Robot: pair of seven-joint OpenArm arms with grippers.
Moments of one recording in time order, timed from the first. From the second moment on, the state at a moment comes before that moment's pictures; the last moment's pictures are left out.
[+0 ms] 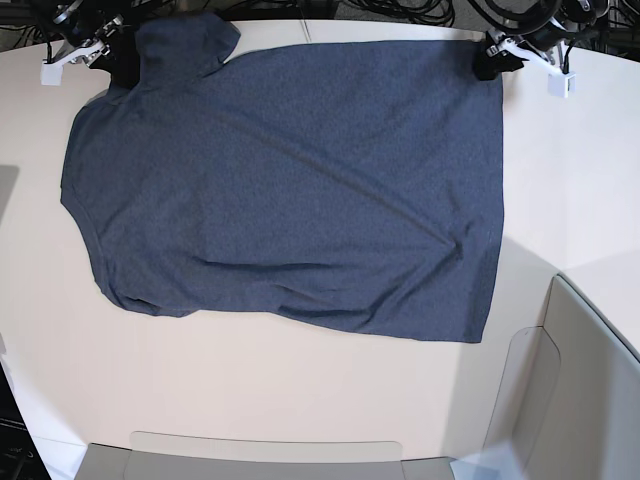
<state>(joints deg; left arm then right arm) 28.3 1.7 -49.6 102.5 -54.6 -26.7 77.2 -27.4 4.0 50.7 83.9 71.9 32.1 -70.7</state>
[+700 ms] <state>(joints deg) 28.3 2.0 -45.6 102.3 -54.3 -26.7 78.3 -27.4 4.6 50.7 83.9 72.0 31.8 -71.2</state>
